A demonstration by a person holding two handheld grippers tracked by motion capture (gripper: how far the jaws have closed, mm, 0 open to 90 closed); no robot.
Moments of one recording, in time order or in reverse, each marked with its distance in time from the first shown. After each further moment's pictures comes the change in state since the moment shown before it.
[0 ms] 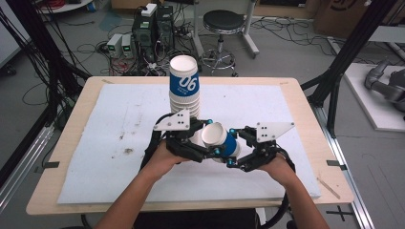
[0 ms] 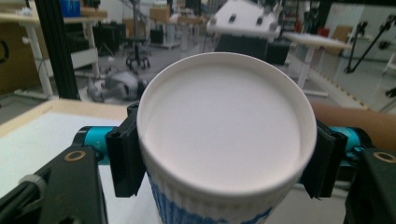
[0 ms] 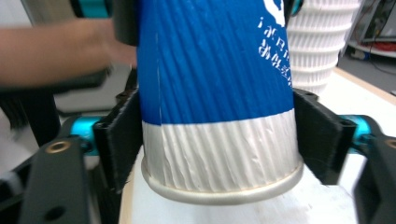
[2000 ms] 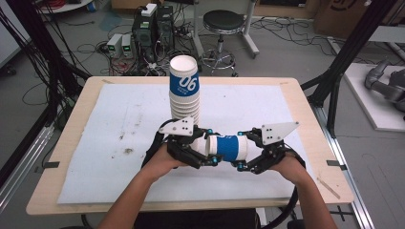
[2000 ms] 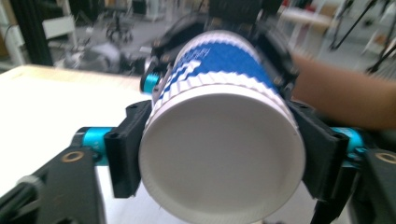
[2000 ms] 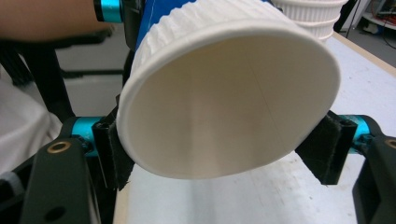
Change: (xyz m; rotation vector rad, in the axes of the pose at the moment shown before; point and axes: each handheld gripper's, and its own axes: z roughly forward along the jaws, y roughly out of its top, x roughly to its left) left arm 0.006 -0.022 0.003 0.102 -0.054 -0.031; right arm -0.006 -0.006 -0.020 0.131 0.021 -0.050
